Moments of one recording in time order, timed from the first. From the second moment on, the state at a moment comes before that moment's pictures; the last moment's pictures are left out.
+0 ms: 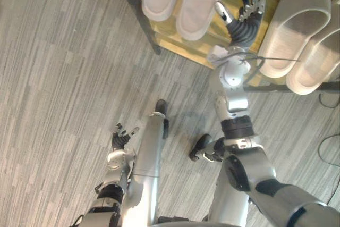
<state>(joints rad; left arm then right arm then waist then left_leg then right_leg) -0.27 0.07 0.14 0.81 -0.24 -0.19 0.24 -0.90 0.00 -0.08 0.33 0.20 -0.23 -0.55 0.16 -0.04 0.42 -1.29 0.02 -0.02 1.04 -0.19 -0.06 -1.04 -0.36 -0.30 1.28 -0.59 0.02</state>
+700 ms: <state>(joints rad) -0.32 0.04 0.17 0.84 -0.28 -0.19 0.23 -0.94 -0.01 -0.02 0.47 0.47 -0.28 -0.39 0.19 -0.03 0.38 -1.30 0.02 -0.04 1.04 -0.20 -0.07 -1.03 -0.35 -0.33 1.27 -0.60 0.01</state>
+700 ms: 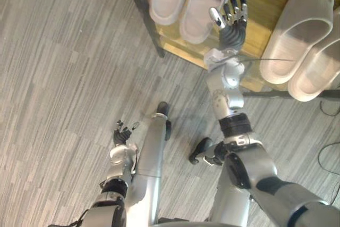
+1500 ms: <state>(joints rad) -0.32 0.04 0.18 0.86 -0.33 -0.19 0.19 -1.01 -0.09 -0.06 0.57 0.51 -0.26 -0.39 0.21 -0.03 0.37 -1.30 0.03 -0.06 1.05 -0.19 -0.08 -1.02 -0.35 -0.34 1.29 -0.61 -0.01</state>
